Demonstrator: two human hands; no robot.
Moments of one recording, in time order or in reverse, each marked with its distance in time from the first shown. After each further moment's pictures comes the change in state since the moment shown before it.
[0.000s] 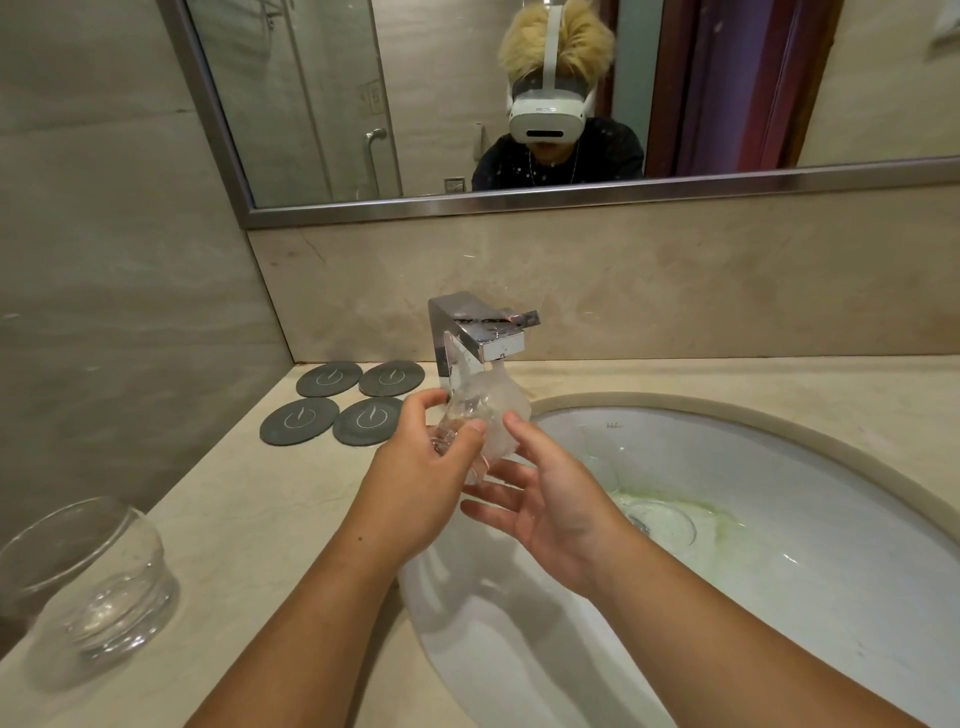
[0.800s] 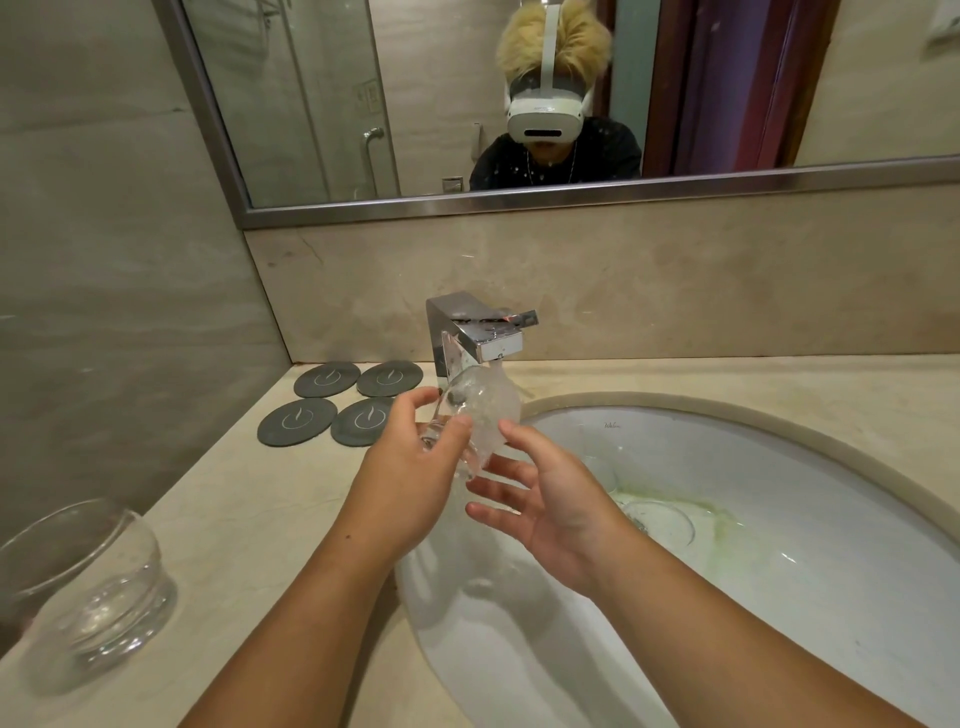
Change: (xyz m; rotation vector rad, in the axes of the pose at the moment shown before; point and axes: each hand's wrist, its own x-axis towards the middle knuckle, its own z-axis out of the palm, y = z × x) left_hand 0.002 -0.001 -0.003 -0.037 0.028 -0.032; right_hand -0.005 -0.004 0.003 -0.029 0.061 -0.008
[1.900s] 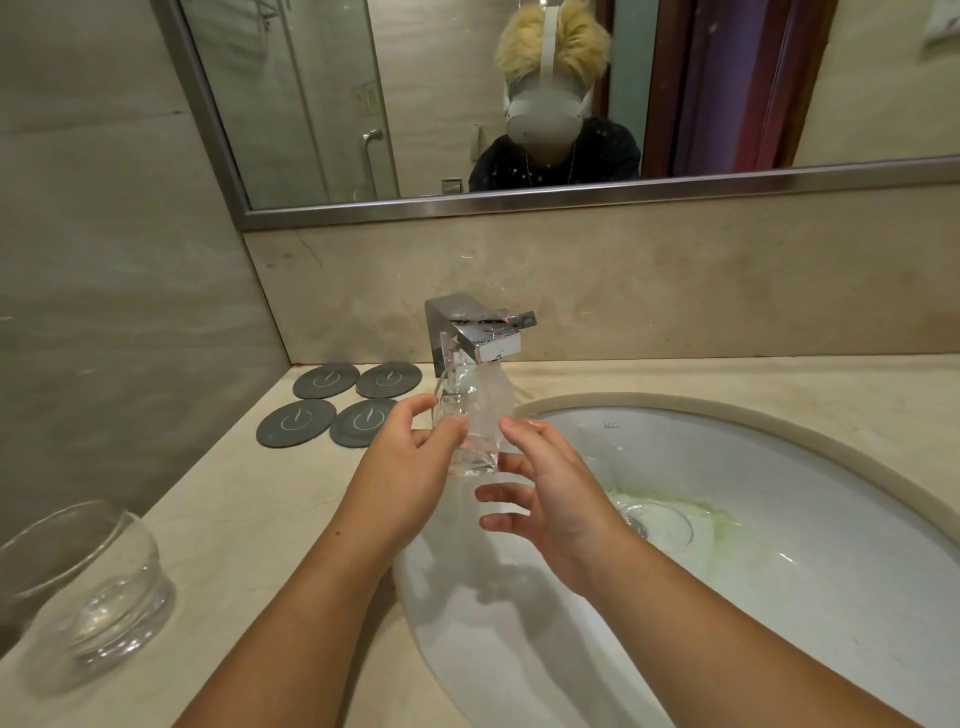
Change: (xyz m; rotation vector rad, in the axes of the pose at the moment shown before) left_hand 0.002 0.003 0.001 -0.142 0.004 -0.092; right_hand 0.004 0.004 -0.005 -0.143 0.001 -0.144
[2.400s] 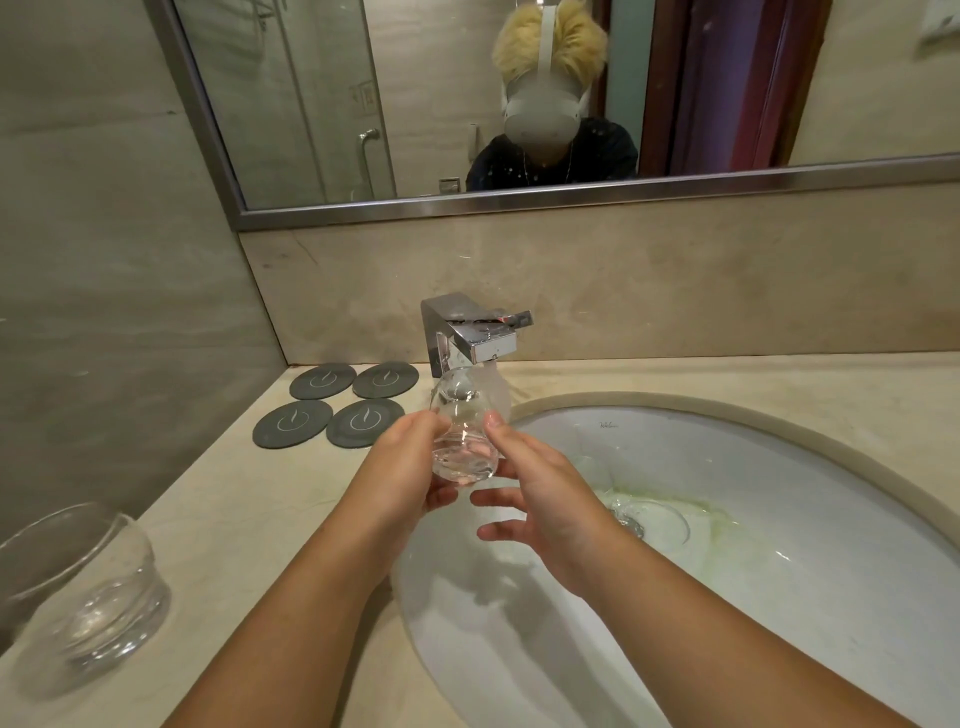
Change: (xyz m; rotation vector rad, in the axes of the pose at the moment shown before) left_hand 0.002 0.002 0.005 -0.343 -0.098 -0.239; right_hand 0.001 0.001 0.000 -0.157 -0.023 0.041
